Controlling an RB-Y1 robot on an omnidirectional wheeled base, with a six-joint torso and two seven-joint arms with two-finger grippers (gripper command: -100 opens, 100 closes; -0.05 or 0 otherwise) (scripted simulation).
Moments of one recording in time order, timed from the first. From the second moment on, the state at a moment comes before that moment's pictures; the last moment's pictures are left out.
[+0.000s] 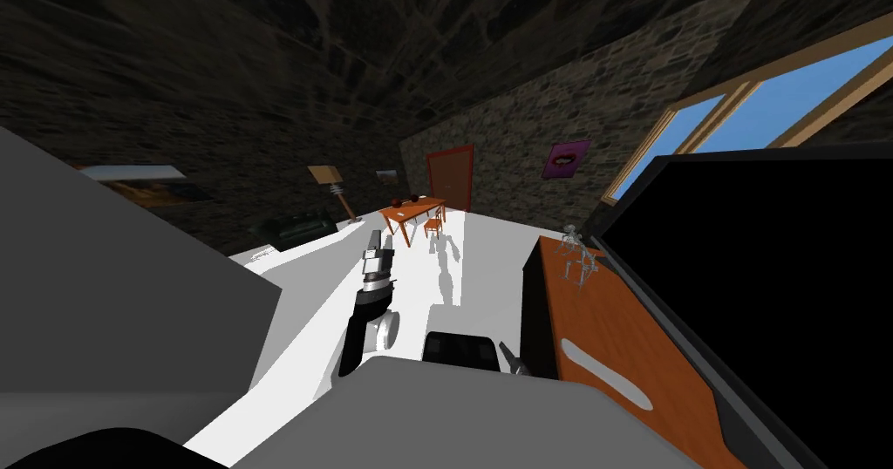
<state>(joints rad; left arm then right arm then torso) 0.51 -0.05 -0.02 -2.26 -0.03 -0.53 -0.12 0.68 -0.50 0.46 -1.54 0.17 -0.22 0.12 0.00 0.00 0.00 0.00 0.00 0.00</state>
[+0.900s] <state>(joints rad) 0.51 -0.05 -0.02 -2.26 -0.03 -0.53 -0.12 0.69 -0.60 0.58 -1.33 0.22 -0.20 0.23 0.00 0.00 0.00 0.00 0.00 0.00</state>
